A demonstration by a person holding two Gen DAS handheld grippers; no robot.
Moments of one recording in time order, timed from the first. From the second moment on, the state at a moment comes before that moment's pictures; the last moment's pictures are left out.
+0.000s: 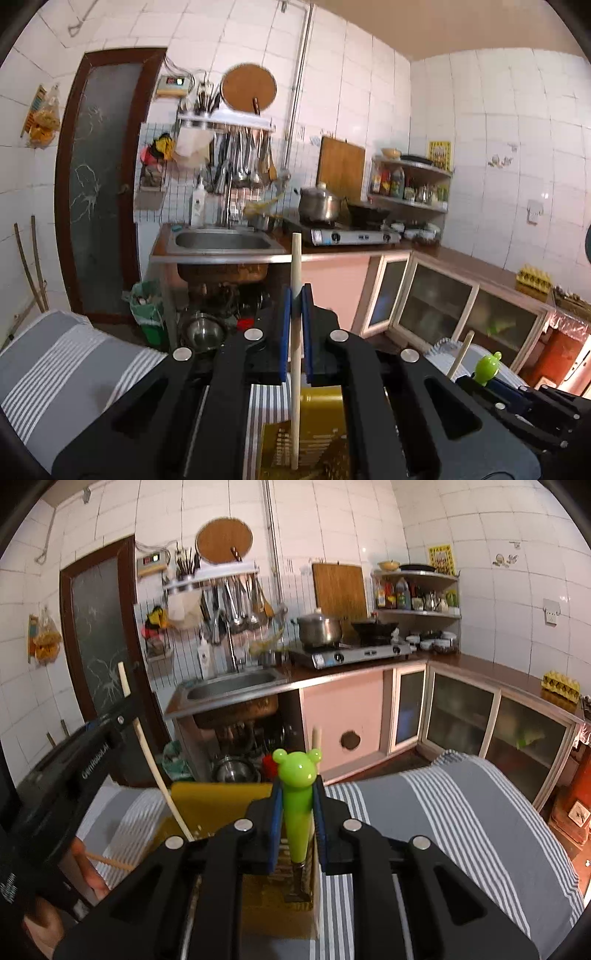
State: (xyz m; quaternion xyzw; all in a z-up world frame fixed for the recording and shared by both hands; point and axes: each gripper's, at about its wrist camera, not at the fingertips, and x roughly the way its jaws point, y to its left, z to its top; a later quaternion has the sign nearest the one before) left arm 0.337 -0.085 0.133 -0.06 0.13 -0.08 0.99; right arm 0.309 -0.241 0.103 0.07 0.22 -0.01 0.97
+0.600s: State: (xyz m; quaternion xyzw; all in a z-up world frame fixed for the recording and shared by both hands) left arm 0.239 -0.032 0.146 -0.01 0.18 -0.07 0.98; right arm 0.210 -0.260 0.119 0.05 0.21 -0.05 0.97
